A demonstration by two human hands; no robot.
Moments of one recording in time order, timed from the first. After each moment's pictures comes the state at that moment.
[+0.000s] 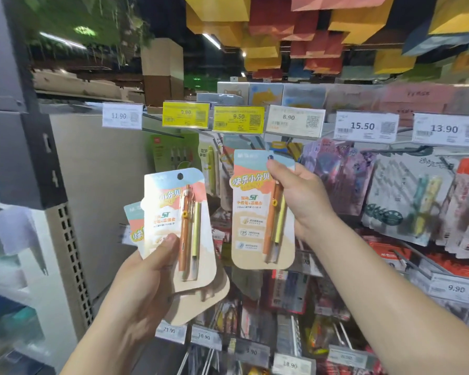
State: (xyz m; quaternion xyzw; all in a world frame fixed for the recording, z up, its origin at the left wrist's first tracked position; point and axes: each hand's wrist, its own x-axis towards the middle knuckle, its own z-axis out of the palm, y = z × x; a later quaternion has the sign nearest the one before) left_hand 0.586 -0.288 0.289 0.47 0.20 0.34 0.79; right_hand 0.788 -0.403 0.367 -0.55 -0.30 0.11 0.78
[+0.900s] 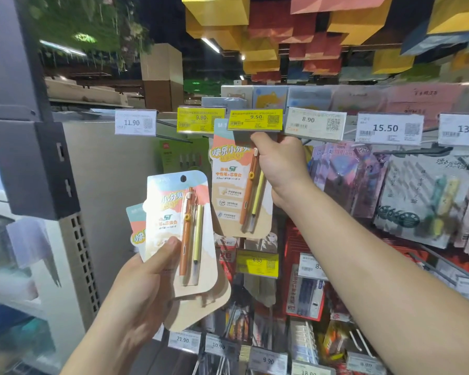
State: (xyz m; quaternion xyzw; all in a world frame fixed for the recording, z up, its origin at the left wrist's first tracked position) left_hand 0.571 -0.259 0.293 0.46 0.19 0.32 0.81; right_hand 0.769 -0.340 0.415 -0.56 -0.33 -0.02 0.76
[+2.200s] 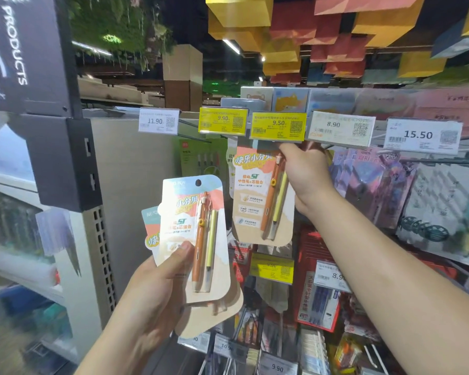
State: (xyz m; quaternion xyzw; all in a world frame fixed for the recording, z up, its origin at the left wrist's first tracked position) left_hand 0.565 -0.267 0.290 0.44 0.19 0.32 0.82; right_hand 0.787 -0.336 0.406 -0.58 -0.31 0.01 0.75
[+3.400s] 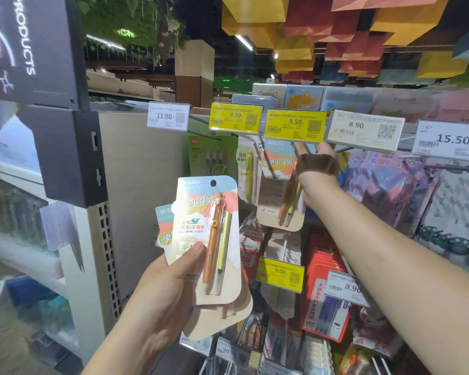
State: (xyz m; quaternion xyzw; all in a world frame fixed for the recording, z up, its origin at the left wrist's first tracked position) left_hand 0.575 -0.265 0.292 0.42 0.21 0.32 0.82; right_hand 0.841 -0.302 0.407 -0.72 -0.21 -0.11 0.66
